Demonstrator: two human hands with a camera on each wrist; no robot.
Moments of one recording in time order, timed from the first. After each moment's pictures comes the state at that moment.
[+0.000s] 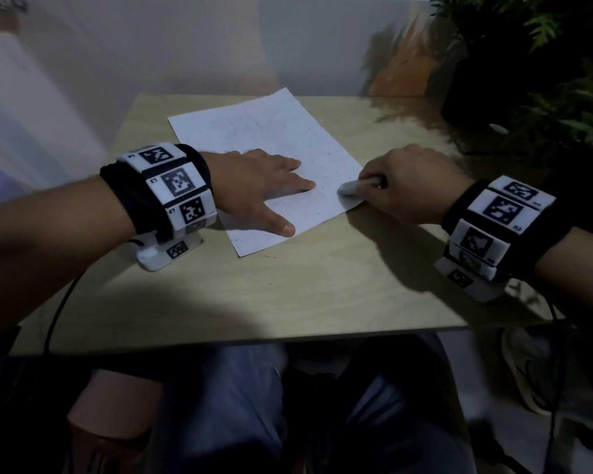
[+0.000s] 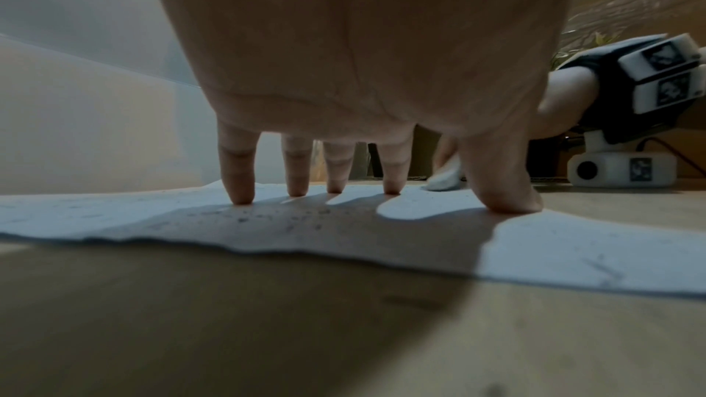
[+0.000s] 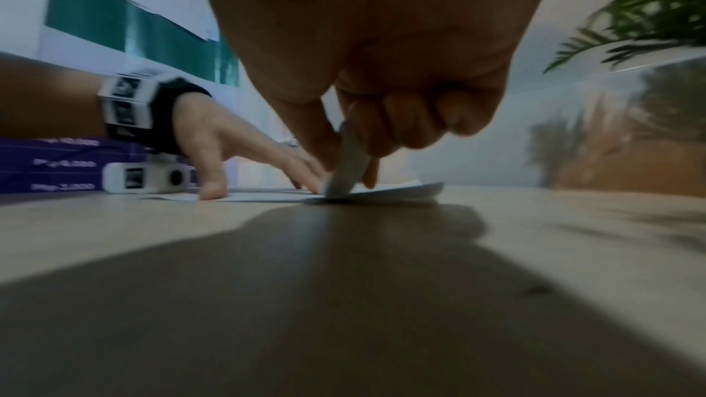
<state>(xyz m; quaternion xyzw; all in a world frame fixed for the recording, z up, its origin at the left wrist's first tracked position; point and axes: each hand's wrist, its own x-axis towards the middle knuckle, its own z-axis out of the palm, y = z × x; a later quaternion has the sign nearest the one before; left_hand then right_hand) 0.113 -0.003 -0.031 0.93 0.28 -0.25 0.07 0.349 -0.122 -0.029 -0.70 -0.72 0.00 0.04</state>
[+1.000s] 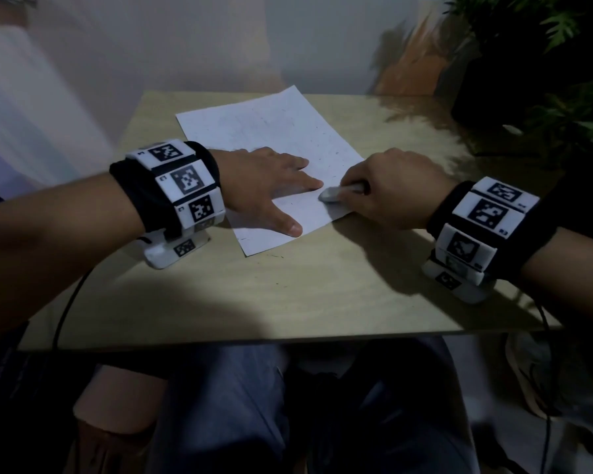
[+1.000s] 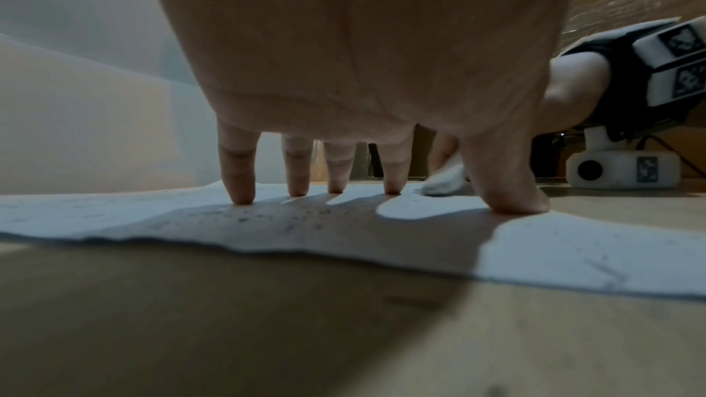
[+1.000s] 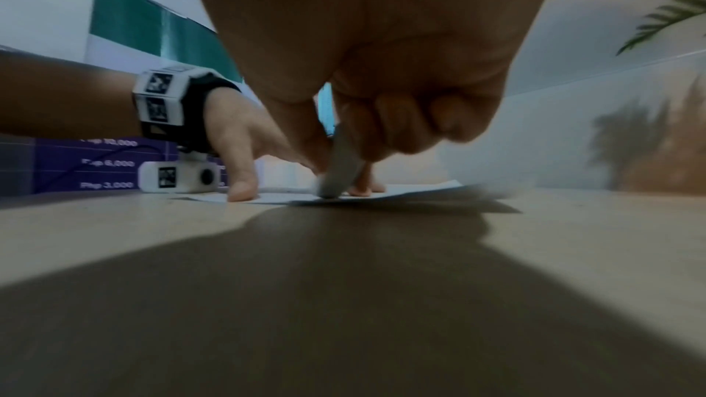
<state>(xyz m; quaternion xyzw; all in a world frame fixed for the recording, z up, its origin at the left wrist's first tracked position) 0.113 -0.004 -0.030 0.93 0.28 -0.23 0.07 0.321 -0.113 -0.032 -0.67 -0.74 0.00 0.02</state>
